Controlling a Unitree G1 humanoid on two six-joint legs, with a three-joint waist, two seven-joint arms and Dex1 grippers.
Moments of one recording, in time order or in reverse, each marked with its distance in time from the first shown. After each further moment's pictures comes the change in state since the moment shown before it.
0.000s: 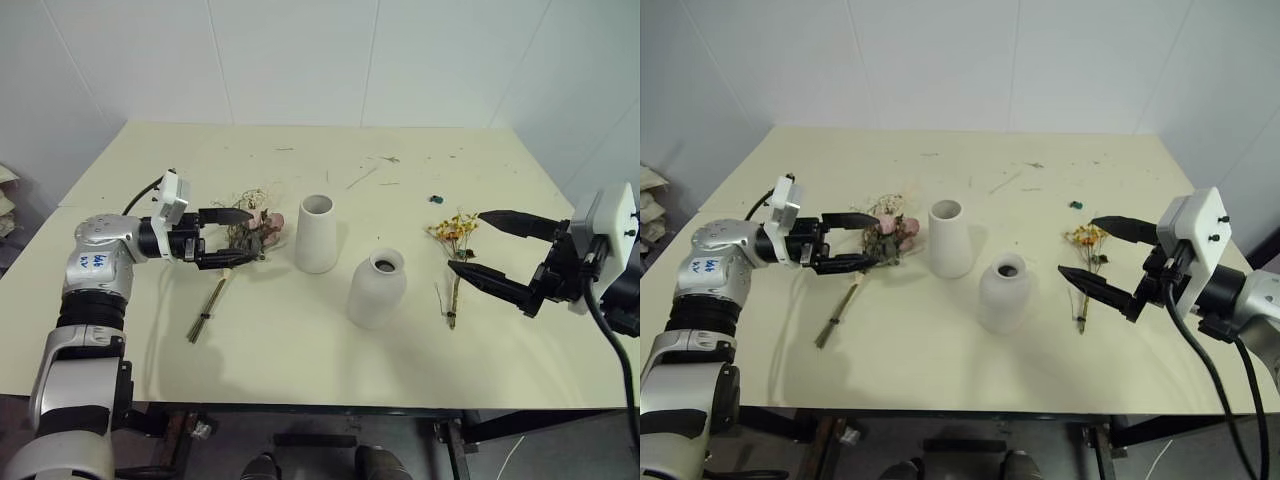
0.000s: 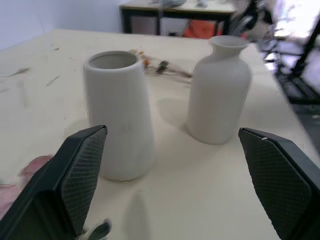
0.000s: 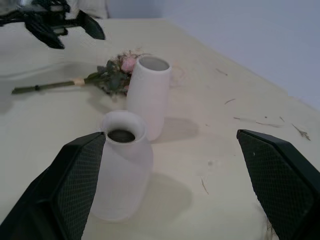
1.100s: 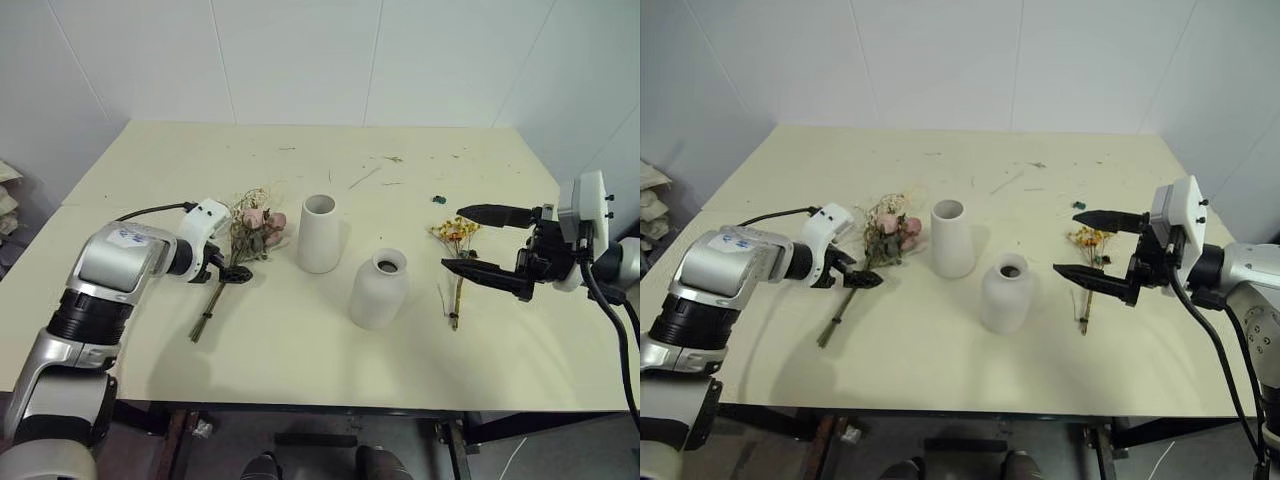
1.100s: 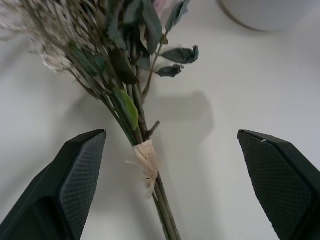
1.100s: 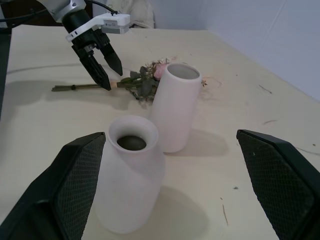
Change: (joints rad) left arm -0.022 0.052 -0.279 -0.478 0.154 1.077 0.663; right arm -0.168 0.011 0.172 0.271 -0.118 -0.164 0.246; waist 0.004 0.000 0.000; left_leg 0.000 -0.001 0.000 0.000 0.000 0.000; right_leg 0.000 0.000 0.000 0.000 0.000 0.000
